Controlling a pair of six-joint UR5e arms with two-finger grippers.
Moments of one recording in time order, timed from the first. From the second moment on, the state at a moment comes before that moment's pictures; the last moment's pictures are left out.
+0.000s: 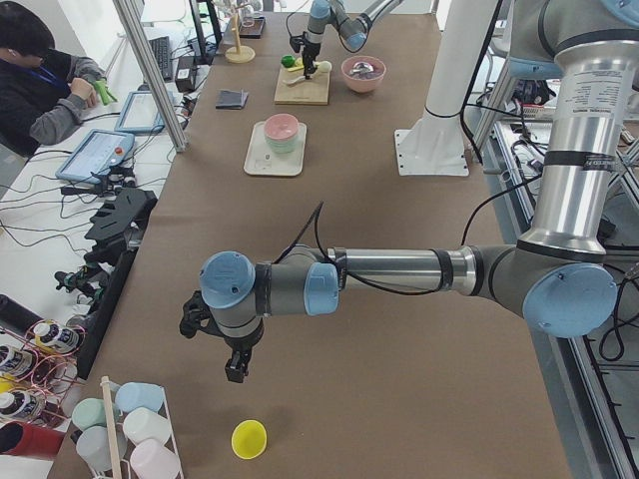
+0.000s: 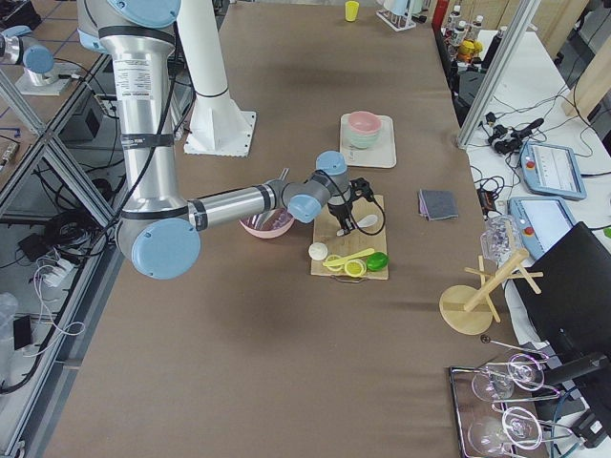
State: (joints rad) left arm -1.69 -1.68 -1.48 -1.54 -2.35 0.26; right arm 0.84 -1.50 1.67 -1.01 1.93 0.53
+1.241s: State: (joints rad) left arm -1.69 -1.67 -1.47 -1.54 -2.36 0.26; right arm 0.75 -0.97 1.71 -1.57 1.85 0.93
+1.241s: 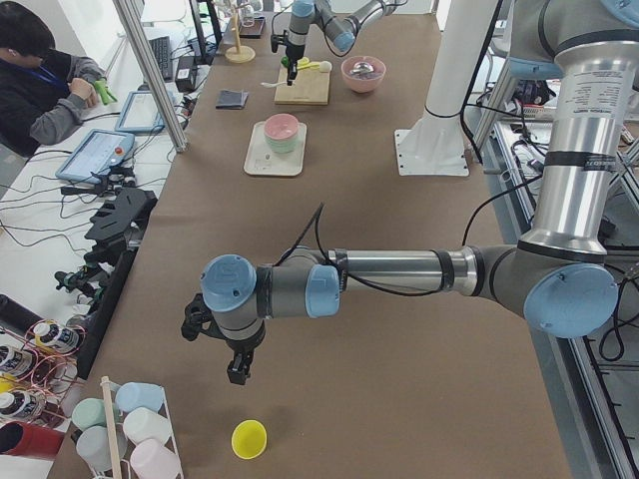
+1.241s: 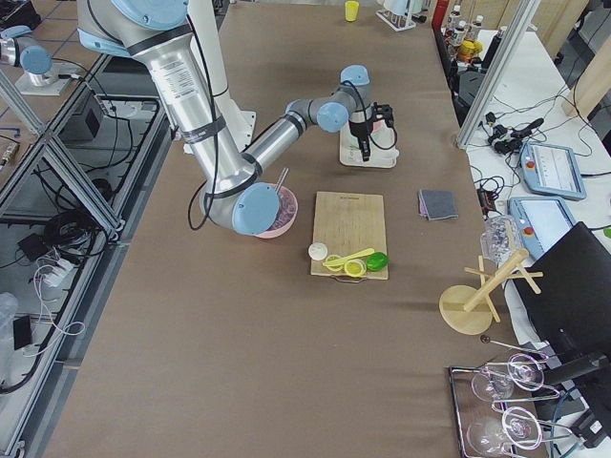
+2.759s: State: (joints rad) left arm -1.69 -1.66 -1.46 -1.54 -2.36 0.26; right arm 0.51 -0.55 1.41 -1.87 1.68 1.30
